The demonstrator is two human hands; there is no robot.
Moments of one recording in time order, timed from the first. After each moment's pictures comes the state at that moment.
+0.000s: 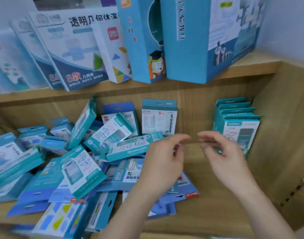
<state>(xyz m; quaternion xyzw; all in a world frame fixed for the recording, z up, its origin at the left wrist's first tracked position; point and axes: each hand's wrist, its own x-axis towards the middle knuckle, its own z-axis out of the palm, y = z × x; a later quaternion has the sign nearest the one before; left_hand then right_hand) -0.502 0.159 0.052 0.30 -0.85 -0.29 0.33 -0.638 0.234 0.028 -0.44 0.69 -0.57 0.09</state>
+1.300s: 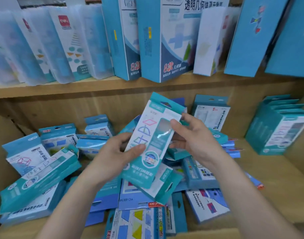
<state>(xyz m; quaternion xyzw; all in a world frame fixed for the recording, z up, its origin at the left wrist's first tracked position) -0.249 -0.015 0.077 0.32 -0.73 -0.56 0.25 -0.438 0.073 0.075 -0.39 0.54 -0.64 0.38</state>
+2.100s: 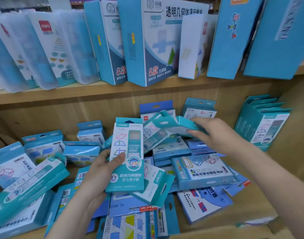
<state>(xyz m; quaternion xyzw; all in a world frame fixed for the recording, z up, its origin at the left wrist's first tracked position) -0.250 -0.015 0.037 0.40 -0.51 -0.70 0.31 -0.534 0.108 0.063 -0.61 0.75 -0.25 -0.06</state>
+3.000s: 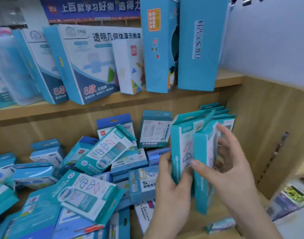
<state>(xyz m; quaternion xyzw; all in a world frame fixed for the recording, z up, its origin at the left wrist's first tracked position) -0.417 0.171 0.040 0.19 -0.64 -0.65 0.35 -0.502 0.251 0.059 -0.34 0.61 -0.72 0.03</state>
